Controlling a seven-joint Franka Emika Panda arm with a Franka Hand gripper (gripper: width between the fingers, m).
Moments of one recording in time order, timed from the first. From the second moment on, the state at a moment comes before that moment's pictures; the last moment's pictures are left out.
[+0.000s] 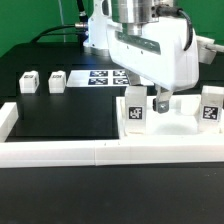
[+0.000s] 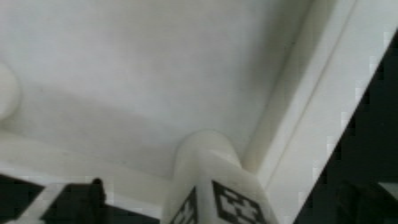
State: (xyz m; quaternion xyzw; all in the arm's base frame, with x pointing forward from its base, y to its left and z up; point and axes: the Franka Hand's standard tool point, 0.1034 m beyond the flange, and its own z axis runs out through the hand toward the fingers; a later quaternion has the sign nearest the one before) arm 0.618 0.023 0.071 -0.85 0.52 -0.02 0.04
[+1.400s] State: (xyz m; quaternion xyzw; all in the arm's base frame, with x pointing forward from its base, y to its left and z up) arm 0.623 0.011 0.070 -0.92 0.39 -0.05 0.03
